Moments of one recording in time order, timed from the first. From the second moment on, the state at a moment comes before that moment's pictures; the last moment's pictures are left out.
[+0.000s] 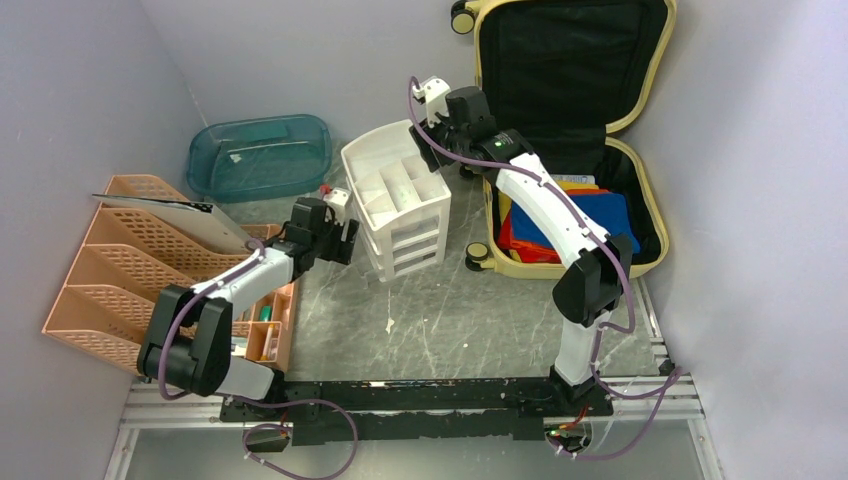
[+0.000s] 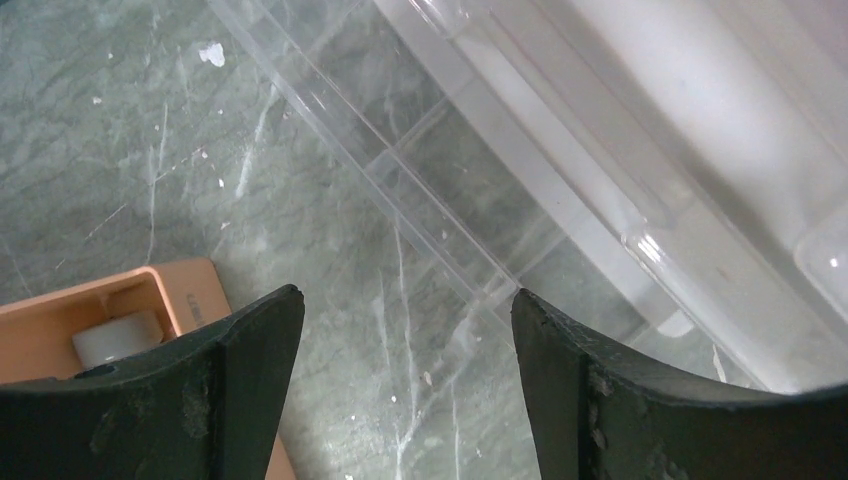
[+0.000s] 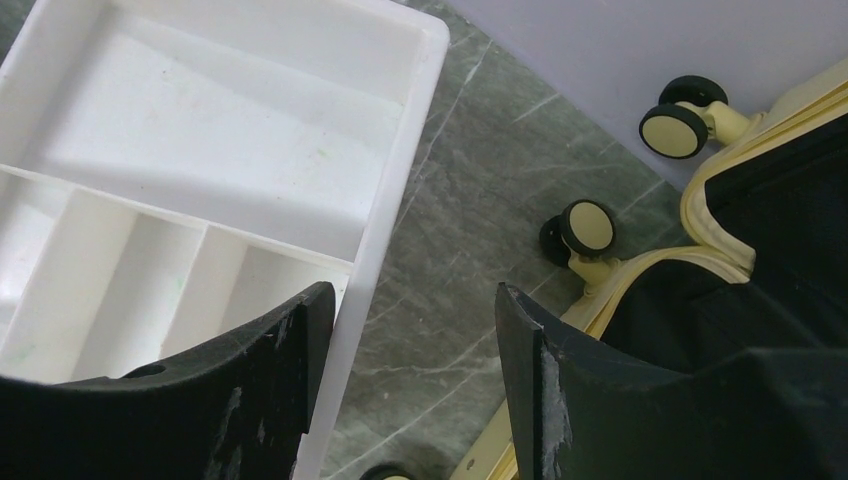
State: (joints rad) left arm -0.32 1.42 0.77 -0.06 -0.02 0.02; right arm 0.54 1.87 1.94 -0.59 0.00 -0.18
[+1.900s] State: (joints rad) left arm -0.28 1.47 0.84 -0.13 -0.05 0.05; right arm 0.54 1.87 1.90 -0.59 -0.02 -0.18
